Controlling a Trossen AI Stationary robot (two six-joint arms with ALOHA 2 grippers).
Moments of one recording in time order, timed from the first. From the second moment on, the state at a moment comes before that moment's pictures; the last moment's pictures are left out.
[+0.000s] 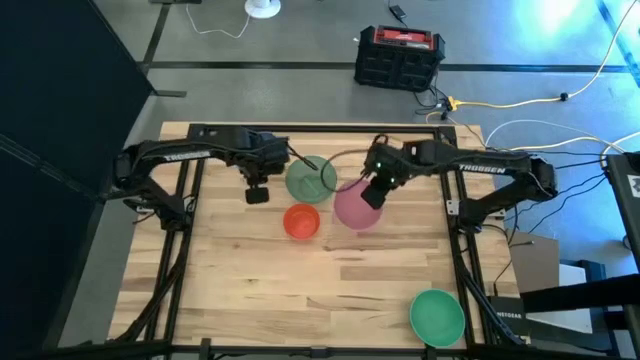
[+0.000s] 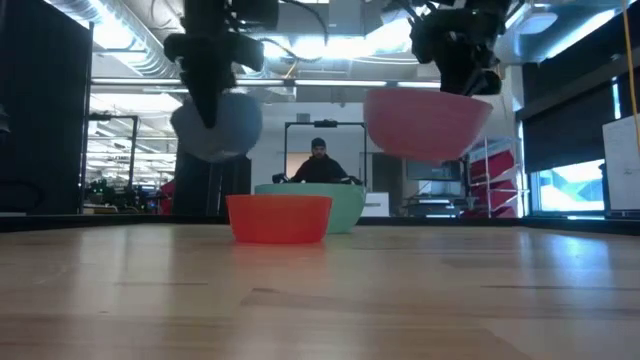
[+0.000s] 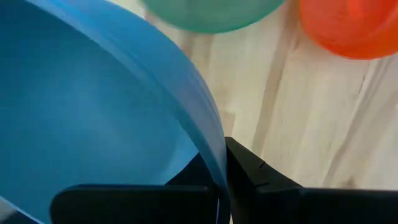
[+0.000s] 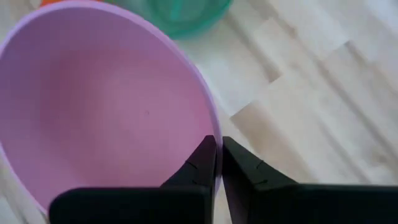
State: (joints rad) left arm 0.26 1.60 1.43 -1.29 -0.20 0.17; right arm -0.22 1.38 1.20 -0.98 -0.01 0.44
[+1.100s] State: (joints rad) left arm 0.14 1.90 1.69 -1.13 -0.25 0.84; right arm -0.66 1.35 1.29 -1.10 -0.08 0.13
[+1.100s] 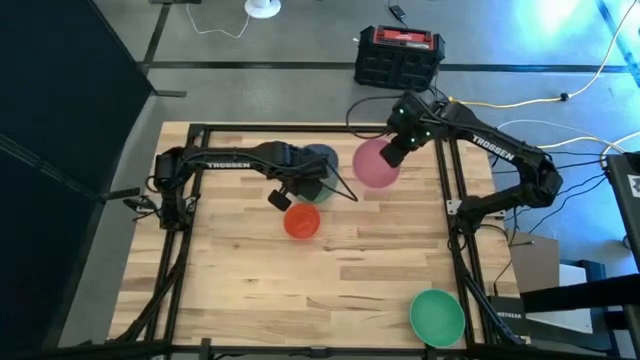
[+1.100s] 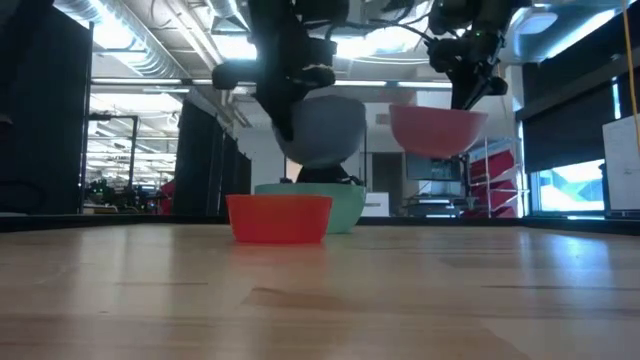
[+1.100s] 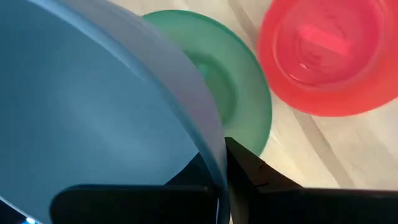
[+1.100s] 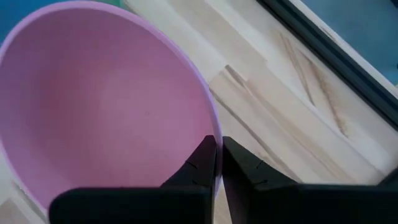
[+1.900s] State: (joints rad) left arm 0.14 2.05 1.69 -1.22 -0.31 0.65; right arm -0.70 1.35 1.29 -1.14 -0.10 0.07
